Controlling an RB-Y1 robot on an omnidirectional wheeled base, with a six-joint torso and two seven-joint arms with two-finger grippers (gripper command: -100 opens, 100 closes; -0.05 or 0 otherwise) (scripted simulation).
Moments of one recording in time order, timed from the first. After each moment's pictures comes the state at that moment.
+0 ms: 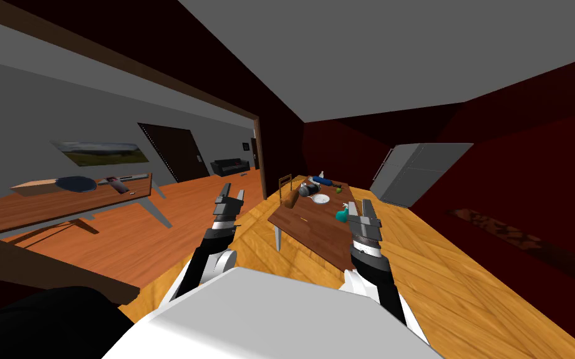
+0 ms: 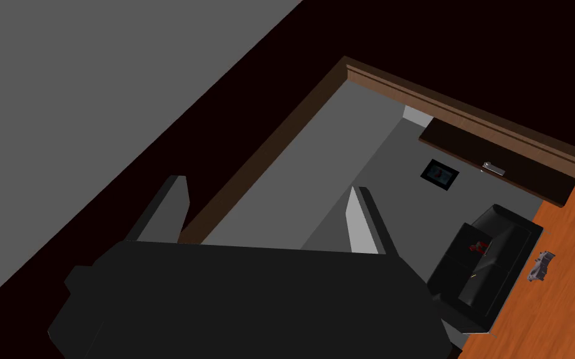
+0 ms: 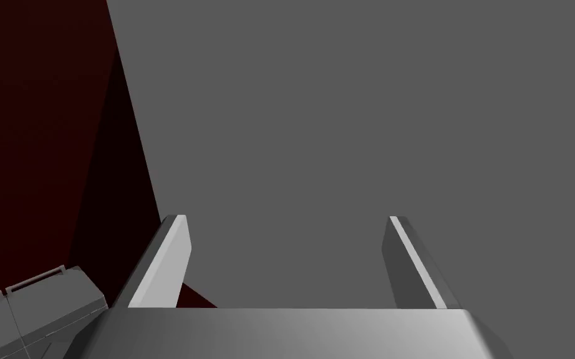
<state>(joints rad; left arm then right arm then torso) 0.55 -0.01 0.02 -2.38 0.05 -0.38 0.13 0.48 0.02 0.02 -2.24 0.10 -0.57 -0.03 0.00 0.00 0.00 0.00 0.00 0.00</state>
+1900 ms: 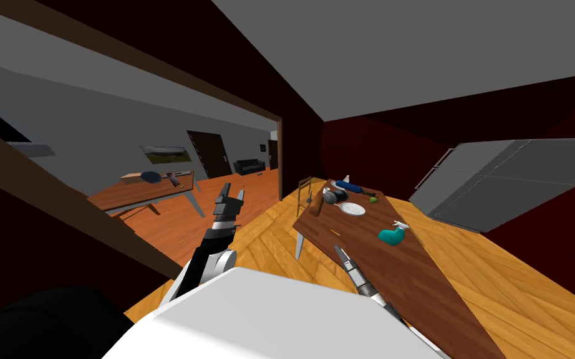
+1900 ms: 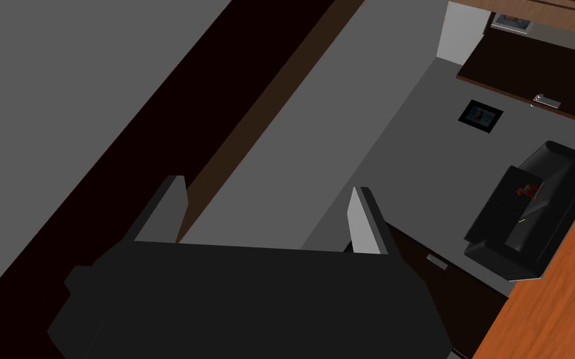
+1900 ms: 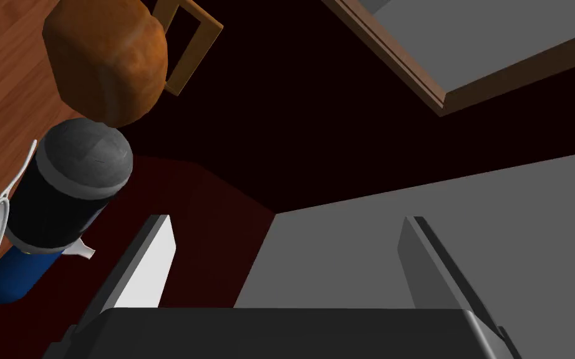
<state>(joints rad) 0.55 -0.01 0.02 -2.38 0.05 -0.38 0.13 0.67 -0.45 0.08 -1.78 0.33 -0.63 0.04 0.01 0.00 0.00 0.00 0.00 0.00</state>
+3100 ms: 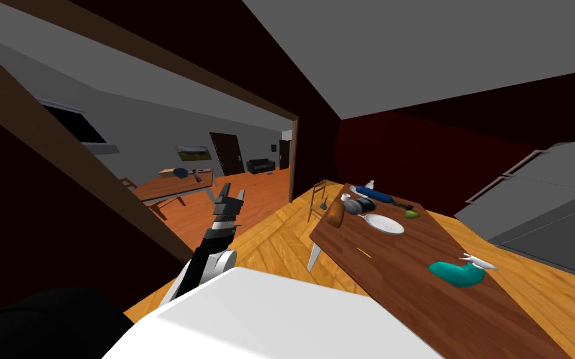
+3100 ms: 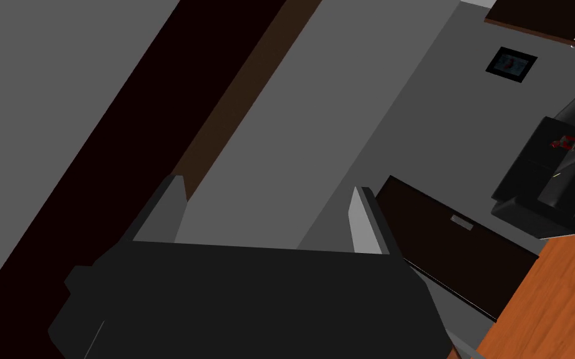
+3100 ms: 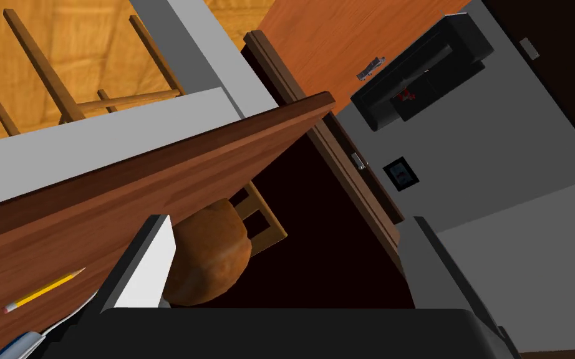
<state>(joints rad) 0.55 -0.01 0.02 -2.38 0.05 -0.38 0.13 0.78 -0.64 0.13 -1.45 0.49 -0.65 0.13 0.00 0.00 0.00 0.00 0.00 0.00</state>
